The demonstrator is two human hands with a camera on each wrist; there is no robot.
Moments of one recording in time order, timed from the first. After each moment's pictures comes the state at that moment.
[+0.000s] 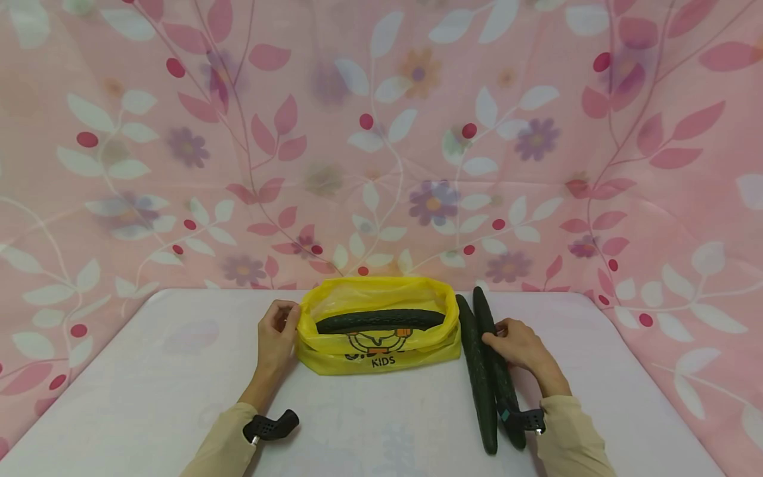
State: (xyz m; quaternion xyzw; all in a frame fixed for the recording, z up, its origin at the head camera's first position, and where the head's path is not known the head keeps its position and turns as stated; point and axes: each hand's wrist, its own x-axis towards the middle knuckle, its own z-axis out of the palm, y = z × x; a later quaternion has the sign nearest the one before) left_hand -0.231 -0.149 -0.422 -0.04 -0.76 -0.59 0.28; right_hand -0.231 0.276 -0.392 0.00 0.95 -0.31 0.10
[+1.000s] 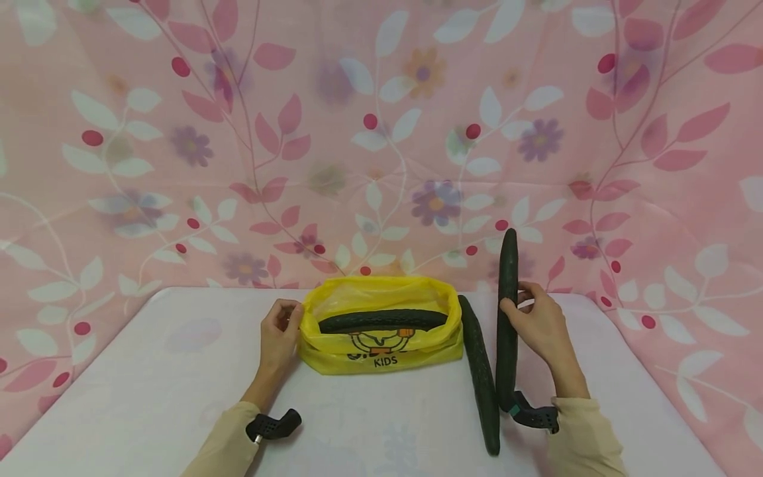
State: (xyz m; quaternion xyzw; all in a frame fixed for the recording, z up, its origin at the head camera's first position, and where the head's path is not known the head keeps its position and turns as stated) left_hand -0.229 -0.149 -0.418 -0.05 -0.75 -0.59 0.28; right_hand -0.221 0.276 -0.344 -0.01 0.92 -0.37 -0.11
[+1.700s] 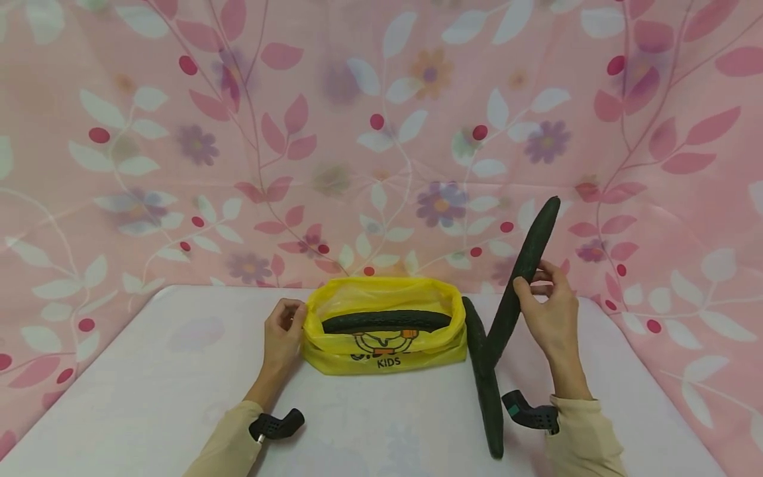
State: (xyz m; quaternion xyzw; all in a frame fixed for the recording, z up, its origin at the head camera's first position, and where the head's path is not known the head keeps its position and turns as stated) left_hand -0.229 -0.149 -0.418 -0.05 -0.75 -0.60 0.28; right_hand -0.223 0.260 -0.328 0.02 0.84 -0.48 -0.25
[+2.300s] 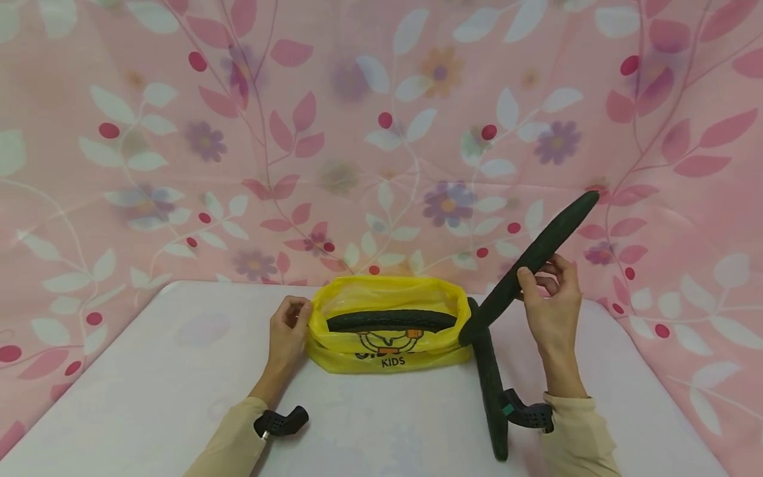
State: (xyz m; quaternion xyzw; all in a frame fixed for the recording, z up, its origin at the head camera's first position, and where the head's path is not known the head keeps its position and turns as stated) left_hand -0.230 -0.149 -0.418 -0.05 -0.75 -0.60 0.28; right_hand -0.228 0.239 -0.320 0.00 0.64 -0.71 -0.30
